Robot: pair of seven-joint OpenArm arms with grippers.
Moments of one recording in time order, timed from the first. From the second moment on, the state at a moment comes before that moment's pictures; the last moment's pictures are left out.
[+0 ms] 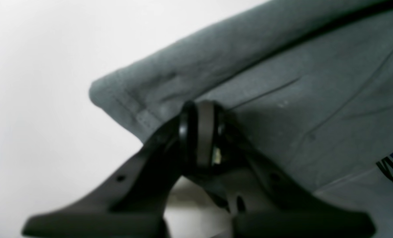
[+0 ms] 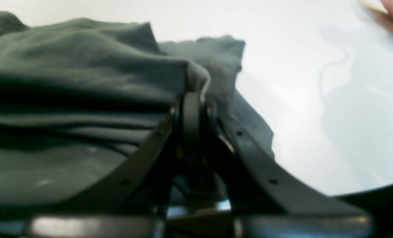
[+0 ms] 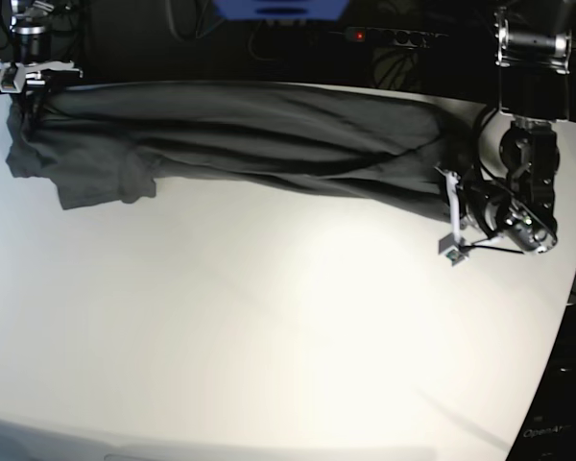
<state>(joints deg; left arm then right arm) -7.8 -21.9 2.0 75.0 -21.6 -40.0 76.5 -14.6 1.8 73.1 58.0 -46.9 41.1 55.4</state>
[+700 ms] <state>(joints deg) -7.8 -21.9 2.0 75.0 -21.6 -40.0 76.5 -16.4 0.0 73.3 60.6 -46.7 41.1 54.9</state>
